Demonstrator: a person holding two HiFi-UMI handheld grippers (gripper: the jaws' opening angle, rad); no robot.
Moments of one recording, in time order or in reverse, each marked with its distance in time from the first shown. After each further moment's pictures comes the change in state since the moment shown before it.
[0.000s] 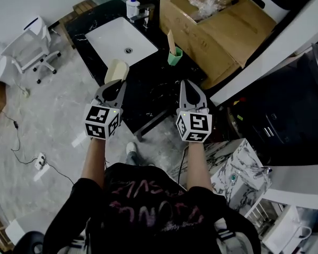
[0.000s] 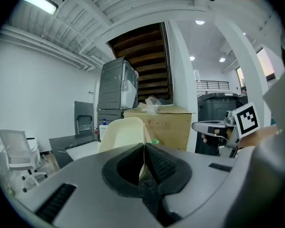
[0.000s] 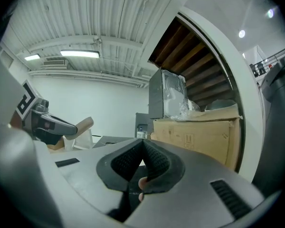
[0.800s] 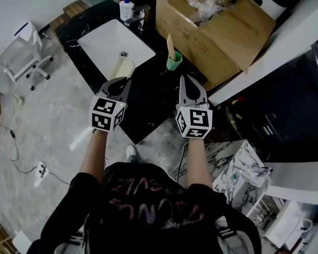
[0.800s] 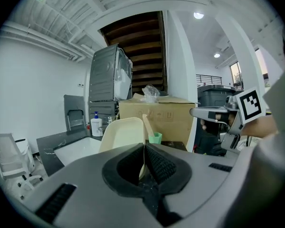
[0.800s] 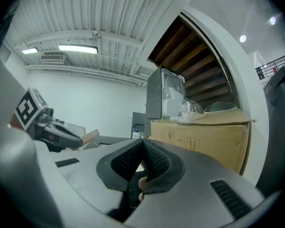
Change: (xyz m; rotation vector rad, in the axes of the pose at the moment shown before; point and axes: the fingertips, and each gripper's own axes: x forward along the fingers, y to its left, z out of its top) left arm 0.076 0.031 -0.016 0.037 0.100 -0.098; right arm 0.060 -0.007 0.008 -0.031 0.004 -0.049
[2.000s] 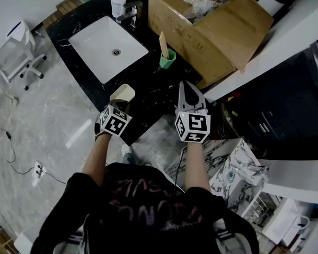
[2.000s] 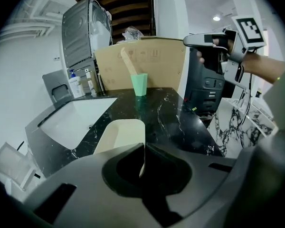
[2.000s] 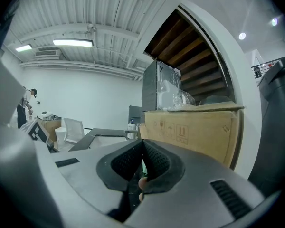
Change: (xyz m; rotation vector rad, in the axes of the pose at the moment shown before) left arm 0.045 -0.046 -0.167 0.139 0.503 -0.122; right arm -0.009 -0.028 -0.038 0.016 0.080 -0.038
